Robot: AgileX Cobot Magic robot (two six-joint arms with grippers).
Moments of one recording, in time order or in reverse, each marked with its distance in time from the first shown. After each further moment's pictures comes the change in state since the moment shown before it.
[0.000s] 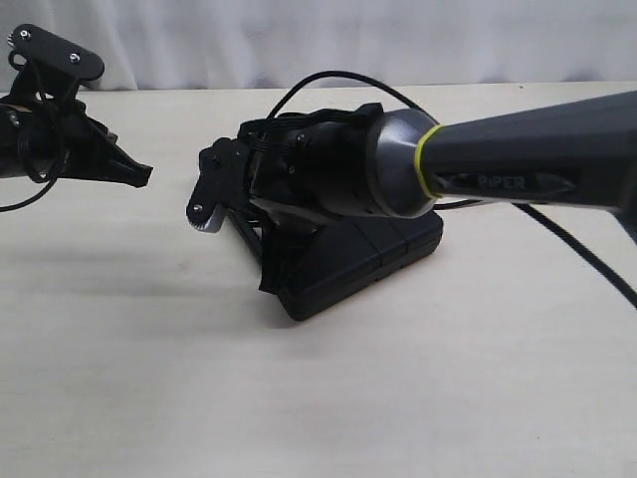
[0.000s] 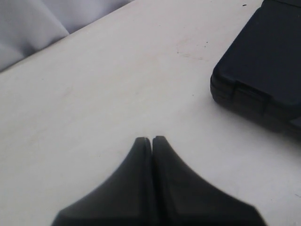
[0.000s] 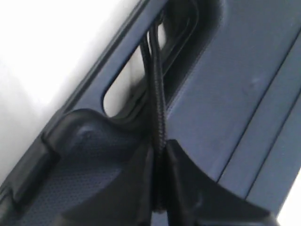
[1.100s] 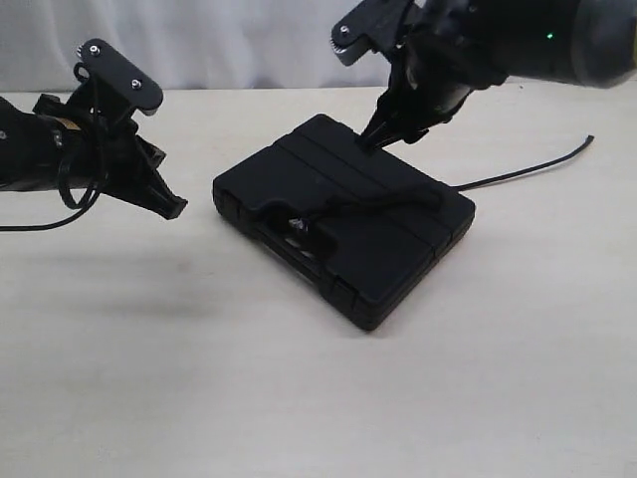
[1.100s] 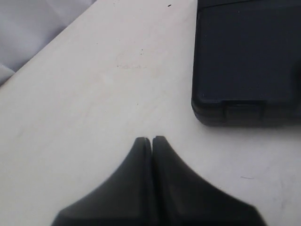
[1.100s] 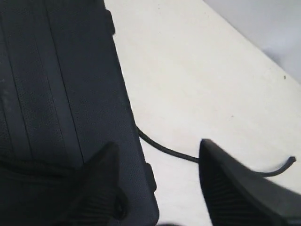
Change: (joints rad) left arm -0.111 0.000 0.000 0.153 0.044 0.002; right arm -0.305 -0.205 0.000 -0.009 0.056 0.237
